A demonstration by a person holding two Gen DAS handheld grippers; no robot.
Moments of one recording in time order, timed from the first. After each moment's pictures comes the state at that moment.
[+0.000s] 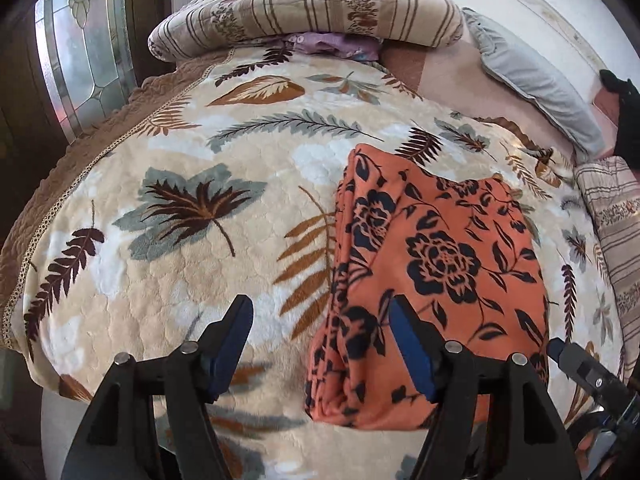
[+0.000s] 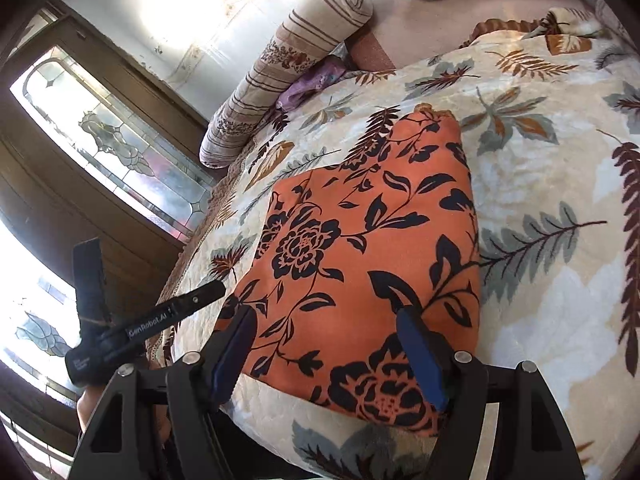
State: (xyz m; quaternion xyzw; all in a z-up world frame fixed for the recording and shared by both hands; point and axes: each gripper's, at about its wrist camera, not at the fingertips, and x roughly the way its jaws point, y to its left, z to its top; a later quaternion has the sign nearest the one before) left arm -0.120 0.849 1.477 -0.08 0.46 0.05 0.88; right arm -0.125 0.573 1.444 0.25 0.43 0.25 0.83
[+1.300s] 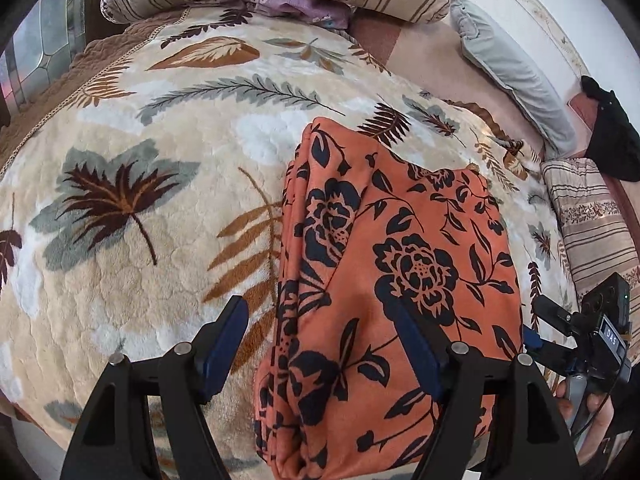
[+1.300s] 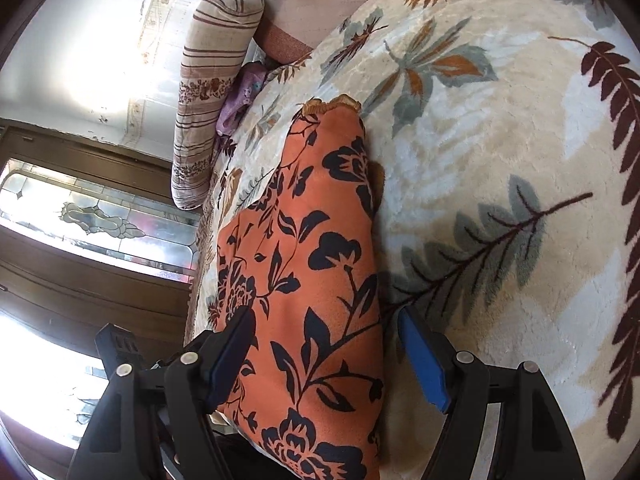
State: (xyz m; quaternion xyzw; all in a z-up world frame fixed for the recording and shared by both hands) left arm -0.072 0.850 1.449 -0.14 0.51 -0.04 0.85; right arm -0.050 0.506 1.385 0.39 0.49 0.23 0.74
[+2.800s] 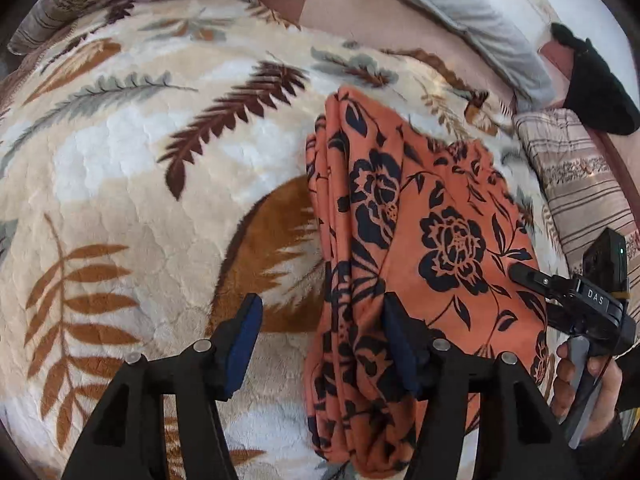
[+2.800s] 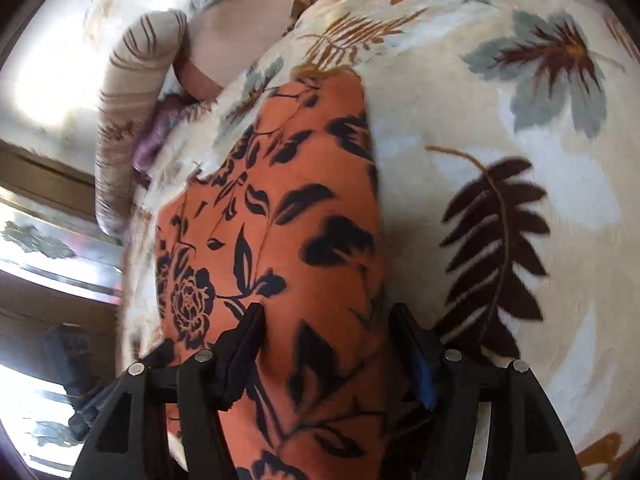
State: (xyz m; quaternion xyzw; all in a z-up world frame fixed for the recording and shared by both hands) left arm -0.012 0.725 1.417 -0.10 0.52 -0.12 0.84; right arm 0.012 0.400 1.359 0.34 0.51 0.13 0.78
